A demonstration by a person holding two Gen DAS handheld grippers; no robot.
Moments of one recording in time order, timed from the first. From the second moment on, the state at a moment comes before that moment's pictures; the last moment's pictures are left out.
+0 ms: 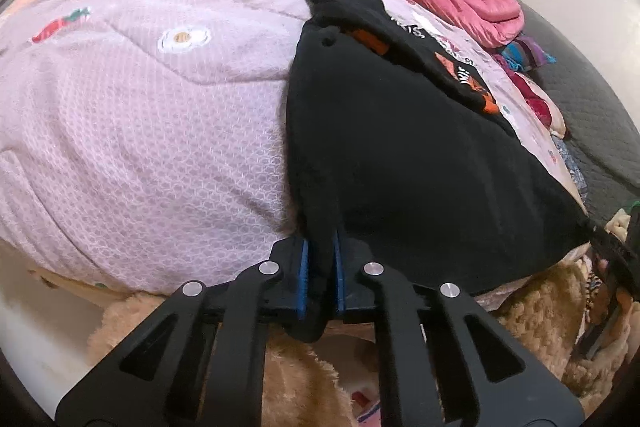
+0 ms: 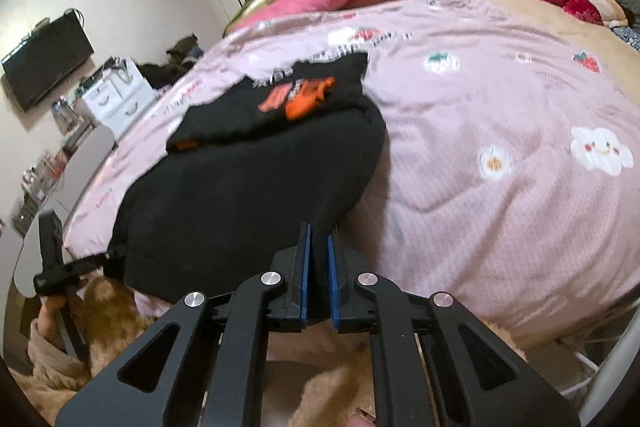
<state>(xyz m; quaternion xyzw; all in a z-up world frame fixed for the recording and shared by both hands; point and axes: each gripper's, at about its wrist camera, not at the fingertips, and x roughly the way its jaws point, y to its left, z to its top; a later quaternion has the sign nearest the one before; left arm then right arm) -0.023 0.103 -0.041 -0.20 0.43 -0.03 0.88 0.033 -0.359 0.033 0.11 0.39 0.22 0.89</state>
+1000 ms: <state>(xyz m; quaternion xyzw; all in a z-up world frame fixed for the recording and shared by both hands) 0.025 0.128 0.067 -0.23 0.28 -0.06 0.93 0.099 -0.376 0.100 0.21 0.28 0.20 0.92</state>
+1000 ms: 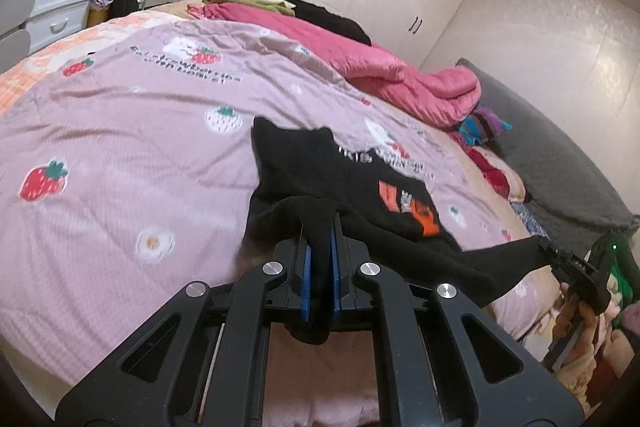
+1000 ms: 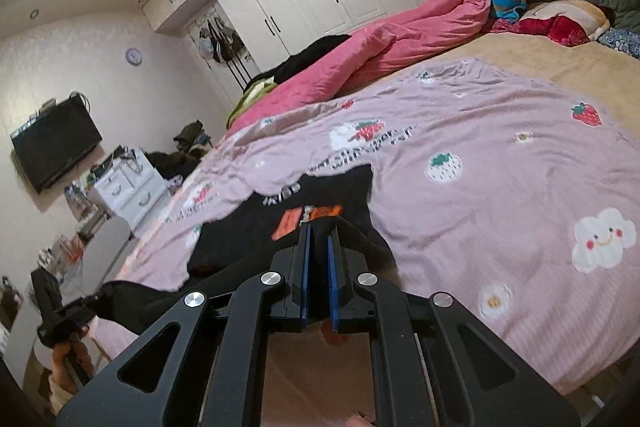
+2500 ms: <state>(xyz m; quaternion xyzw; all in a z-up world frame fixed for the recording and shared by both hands) 0.210 0.157 0.025 -0.24 0.31 0.01 0.92 0.300 -0.316 0.040 0.16 0.35 0.10 0.92</state>
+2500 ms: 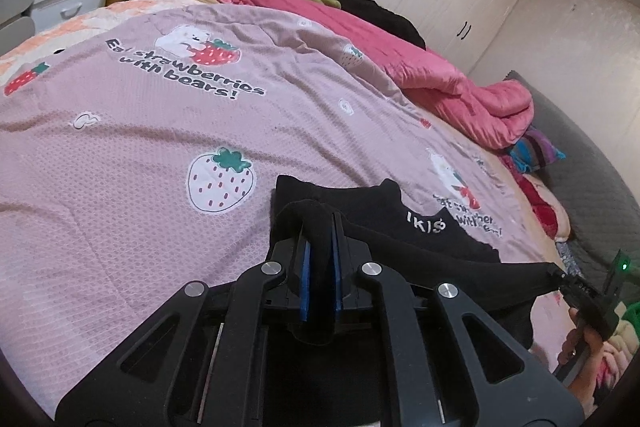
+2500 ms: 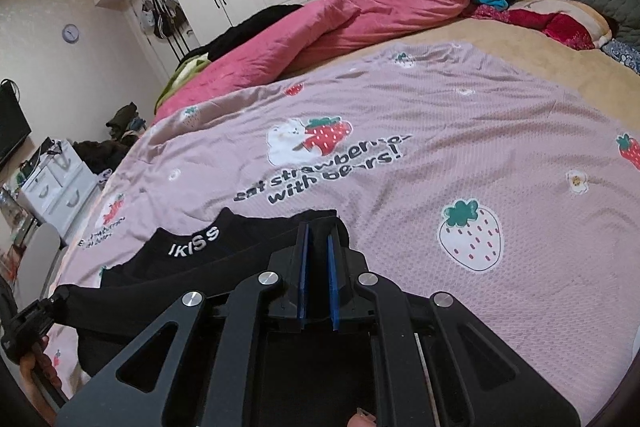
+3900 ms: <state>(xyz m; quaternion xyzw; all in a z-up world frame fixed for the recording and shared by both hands) 0.183 0.058 0.000 -0.05 0.39 -0.03 0.92 0.239 -0.224 0.012 -0.03 0.40 0.21 0.89</state>
